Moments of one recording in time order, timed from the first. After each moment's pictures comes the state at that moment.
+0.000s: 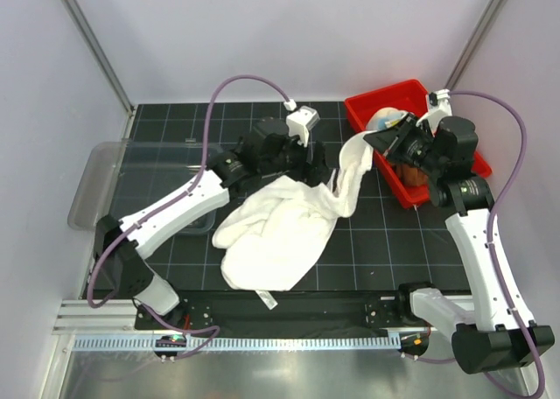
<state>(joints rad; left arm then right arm) -0.84 1.54 1.49 -0.36 0.12 -0.29 0.10 1.02 1.18 -0.42 -0.36 0.61</state>
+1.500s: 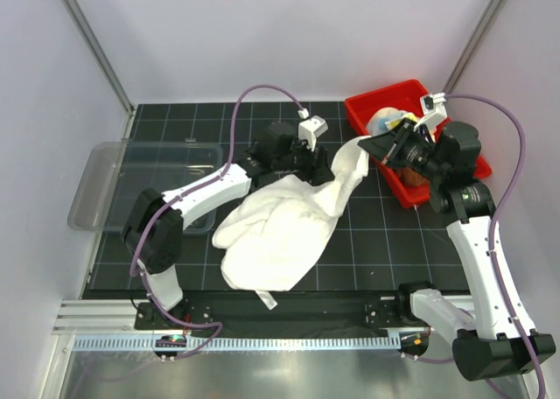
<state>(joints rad) -0.75 1.78 1.41 -0.06 0.39 -0.23 0.10 0.97 1.16 -0.39 -0.49 0.60</state>
